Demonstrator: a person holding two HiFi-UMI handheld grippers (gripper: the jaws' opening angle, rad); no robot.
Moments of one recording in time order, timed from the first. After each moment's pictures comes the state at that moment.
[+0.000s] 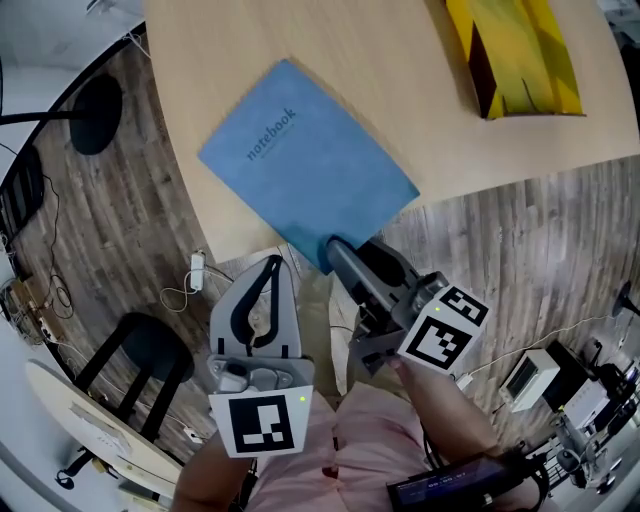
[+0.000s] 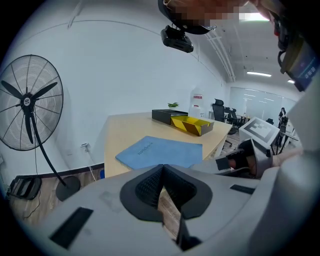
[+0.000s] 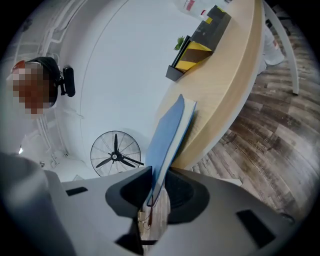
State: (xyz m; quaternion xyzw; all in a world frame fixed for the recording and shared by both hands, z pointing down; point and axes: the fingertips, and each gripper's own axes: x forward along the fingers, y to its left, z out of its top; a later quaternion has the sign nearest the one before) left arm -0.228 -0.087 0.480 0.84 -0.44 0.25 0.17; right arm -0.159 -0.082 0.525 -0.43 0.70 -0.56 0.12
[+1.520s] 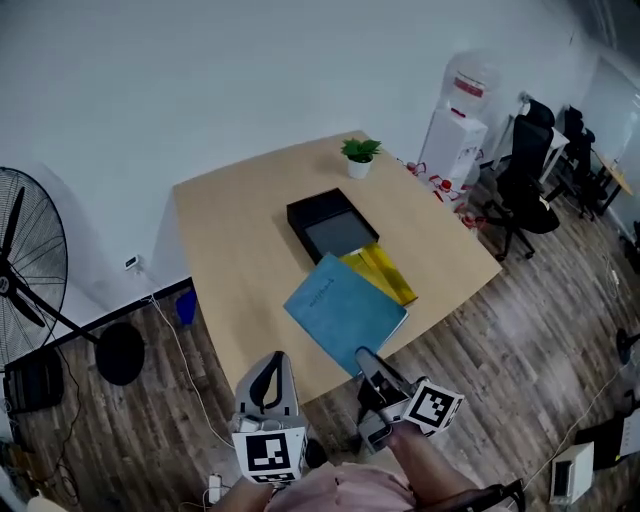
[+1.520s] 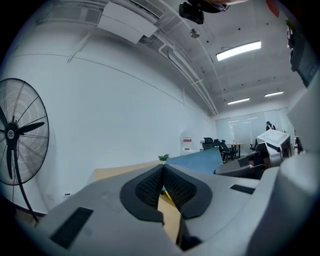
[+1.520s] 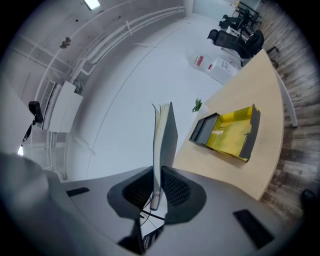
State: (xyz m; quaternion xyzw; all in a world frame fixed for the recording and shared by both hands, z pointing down) left arm -0.181 -0.159 0.258 0.91 -0.41 0.04 0.01; right arm -0.044 -0.114 0.296 -0.54 0.69 -0.39 0.29
